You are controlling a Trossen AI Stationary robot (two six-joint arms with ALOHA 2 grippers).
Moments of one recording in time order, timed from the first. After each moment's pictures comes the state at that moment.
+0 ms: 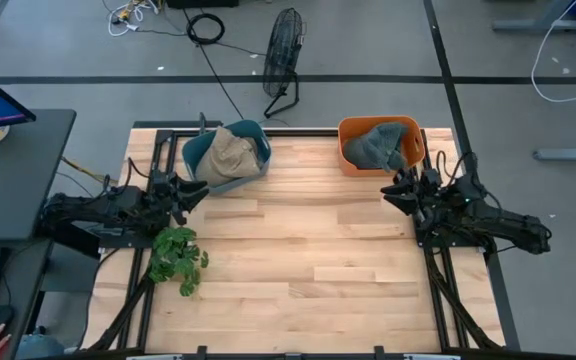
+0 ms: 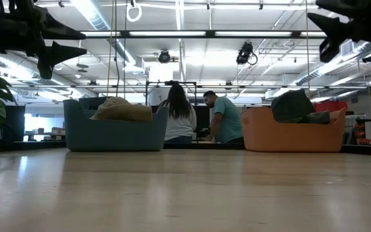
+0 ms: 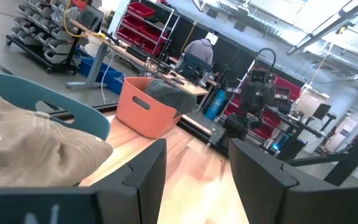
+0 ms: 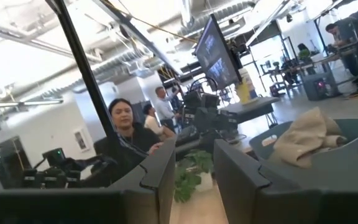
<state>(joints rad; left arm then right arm) -0.11 0.00 0.14 -0.05 -0.50 -0.47 -0.26 0.00 0.11 0.19 -0.28 0.47</state>
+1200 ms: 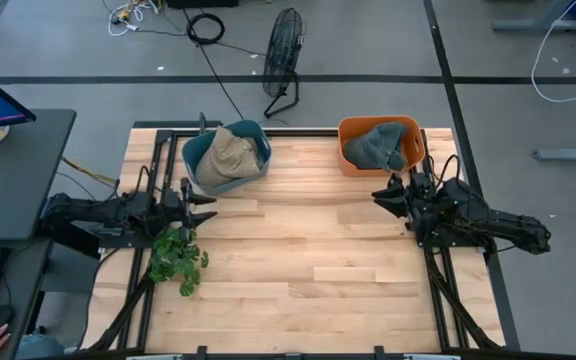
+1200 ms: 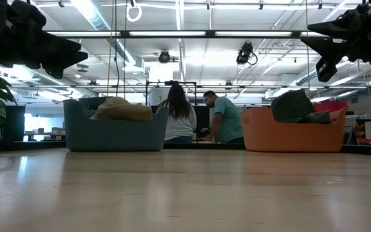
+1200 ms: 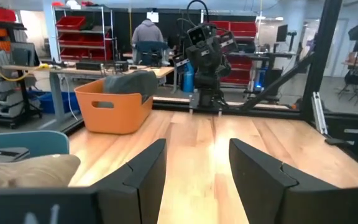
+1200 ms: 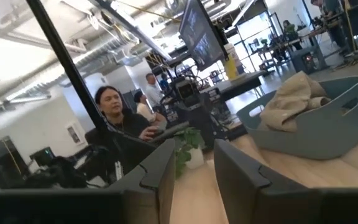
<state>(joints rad) -0.11 0.01 0.01 0.05 -0.26 -0.04 -0.26 0.00 0.02 0.20 -0.26 0.51</state>
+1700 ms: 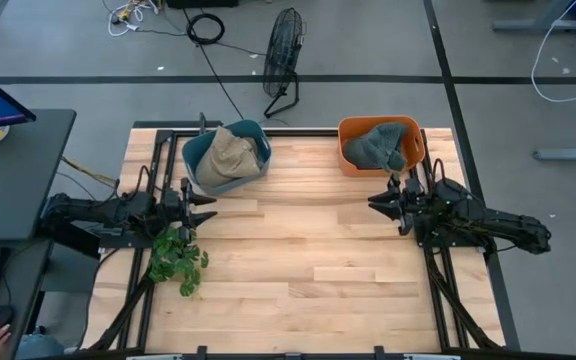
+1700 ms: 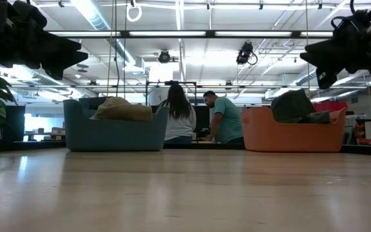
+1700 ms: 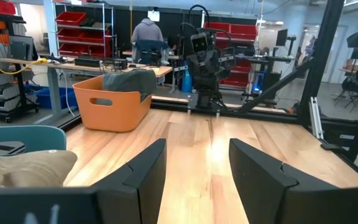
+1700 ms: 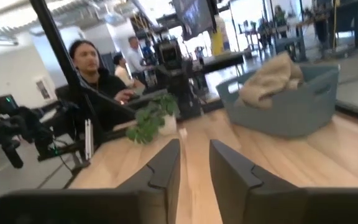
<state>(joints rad) -0.11 0.01 0.01 0.06 -0.26 -0.07 -0.26 0.00 0.02 0.05 -0.26 0.31</state>
